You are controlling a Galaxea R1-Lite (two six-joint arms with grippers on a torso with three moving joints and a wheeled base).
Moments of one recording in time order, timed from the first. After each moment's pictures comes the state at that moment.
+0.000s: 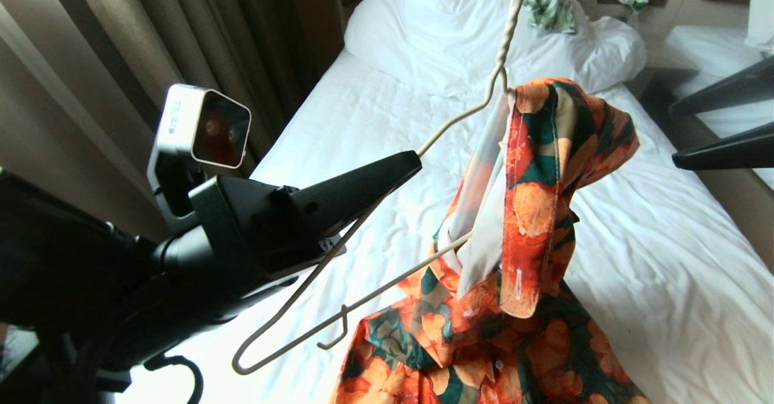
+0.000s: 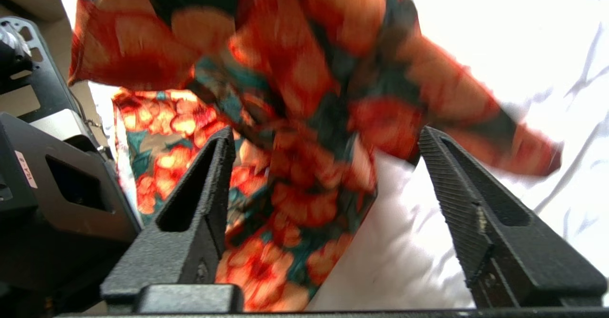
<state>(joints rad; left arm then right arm) -0.80 1.53 -0.52 -1.52 -0.51 -0.89 0.29 1.46 -1.92 1.00 0.52 -0.55</state>
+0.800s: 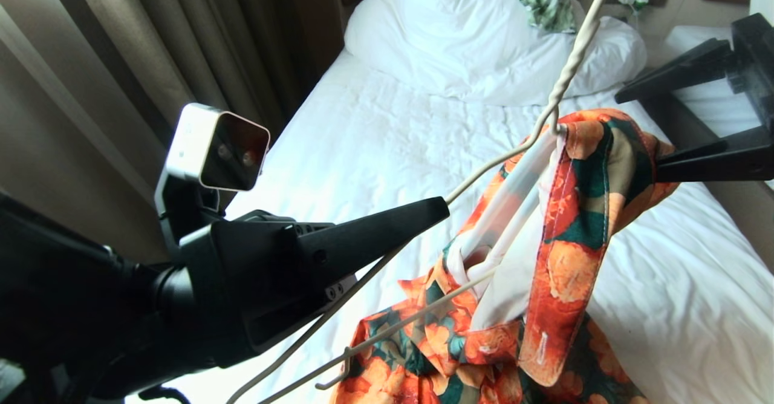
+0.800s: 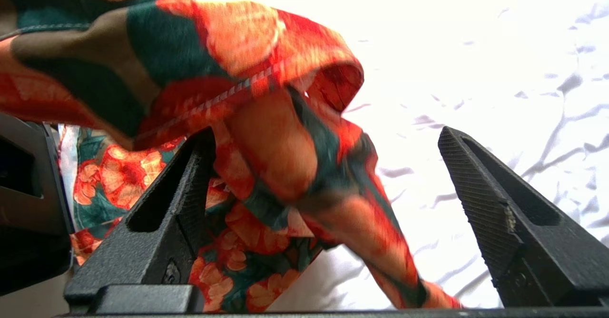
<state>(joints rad) -0.87 1.52 -0.48 -1.52 -0.56 -0.90 0.34 1.54 -1.93 0.93 0.54 -0.75</state>
